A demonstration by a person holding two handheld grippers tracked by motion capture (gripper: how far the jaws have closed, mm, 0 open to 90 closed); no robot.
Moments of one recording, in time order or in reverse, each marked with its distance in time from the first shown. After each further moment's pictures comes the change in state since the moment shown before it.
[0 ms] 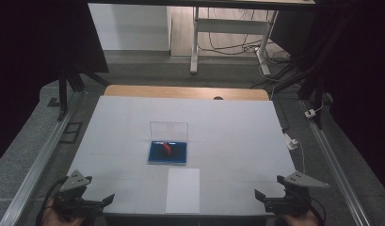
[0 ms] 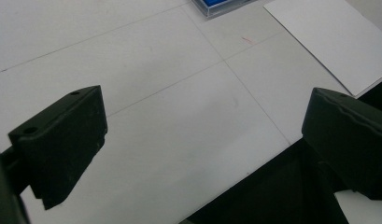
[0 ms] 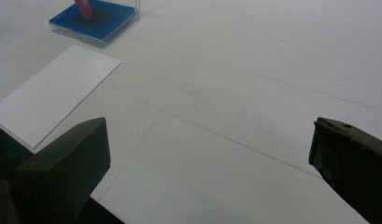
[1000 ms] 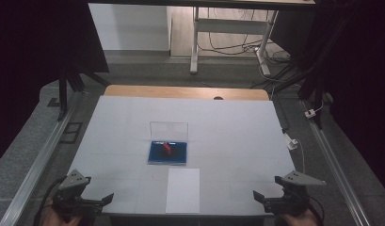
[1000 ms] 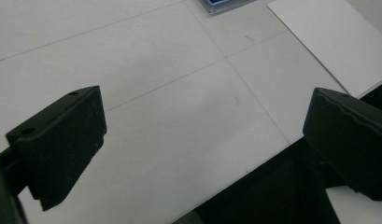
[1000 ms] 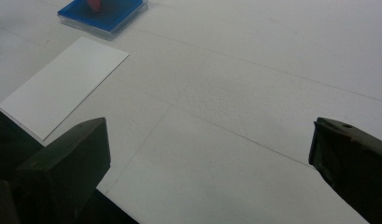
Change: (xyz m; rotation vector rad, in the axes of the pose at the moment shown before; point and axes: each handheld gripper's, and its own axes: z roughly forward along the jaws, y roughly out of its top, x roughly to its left) left arm 0.003 0.001 0.000 0.014 -0.027 -0.045; right arm 0.001 0.001 0.003 0.033 0.029 -0.017
